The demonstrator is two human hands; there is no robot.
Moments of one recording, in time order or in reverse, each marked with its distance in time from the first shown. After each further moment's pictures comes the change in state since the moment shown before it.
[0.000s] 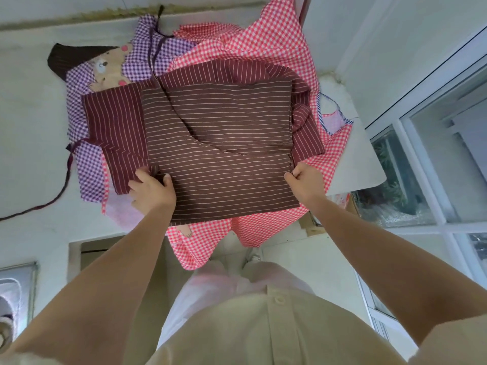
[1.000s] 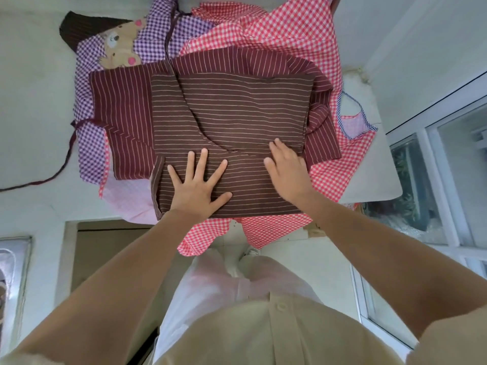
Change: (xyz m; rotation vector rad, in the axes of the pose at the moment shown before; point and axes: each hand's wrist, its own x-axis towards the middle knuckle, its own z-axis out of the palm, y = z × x) left_hand -0.031 0.002 0.042 0.530 -0.273 0.831; right_hand 0.027 -0.026 0.030 -0.383 -0.215 -0.443
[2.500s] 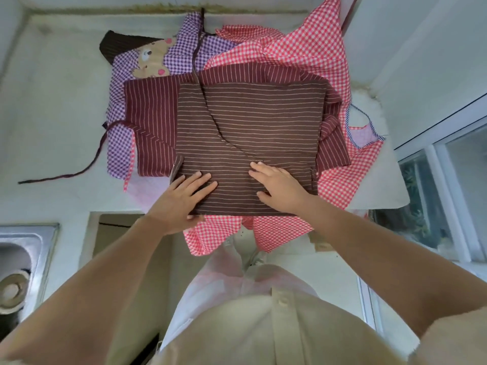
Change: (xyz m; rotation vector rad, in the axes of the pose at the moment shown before) left_hand -0.050 -0.069 -0.006 0.055 -0.019 0.300; right_hand -0.017 -0.039 -0.004 -0.212 -0.299 -0.363
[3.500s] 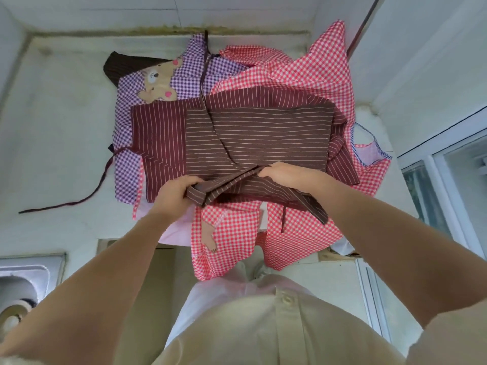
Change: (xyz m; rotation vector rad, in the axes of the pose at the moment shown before) left_hand 0.025 -0.041 -0.044 -0.684 0.334 -0.269; right_hand 0.055 -0.013 -0.079 0.746 -0.300 0.450
